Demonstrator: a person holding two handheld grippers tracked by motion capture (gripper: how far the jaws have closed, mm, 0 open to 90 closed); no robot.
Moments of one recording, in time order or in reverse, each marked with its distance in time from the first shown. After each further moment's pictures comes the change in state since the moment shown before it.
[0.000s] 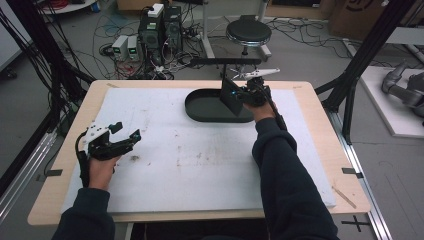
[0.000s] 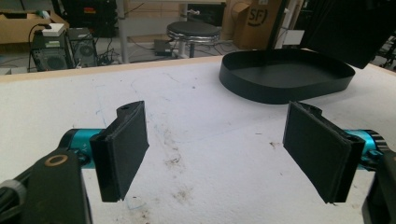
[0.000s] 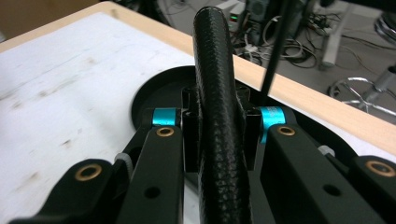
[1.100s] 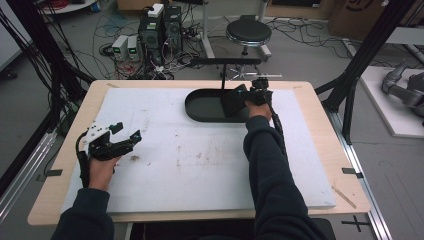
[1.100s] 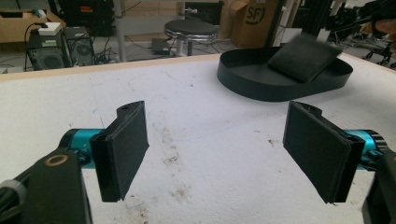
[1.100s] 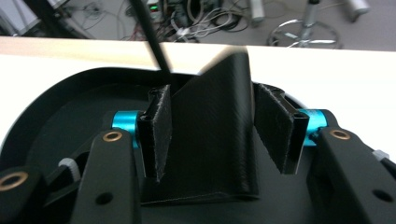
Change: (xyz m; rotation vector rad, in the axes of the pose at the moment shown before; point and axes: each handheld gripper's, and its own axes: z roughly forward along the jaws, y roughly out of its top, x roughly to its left) left arm 0.000 -0.001 0.001 0.006 -0.011 0.003; right arm -0.045 -0.027 0.041 0.017 -0.273 0.323
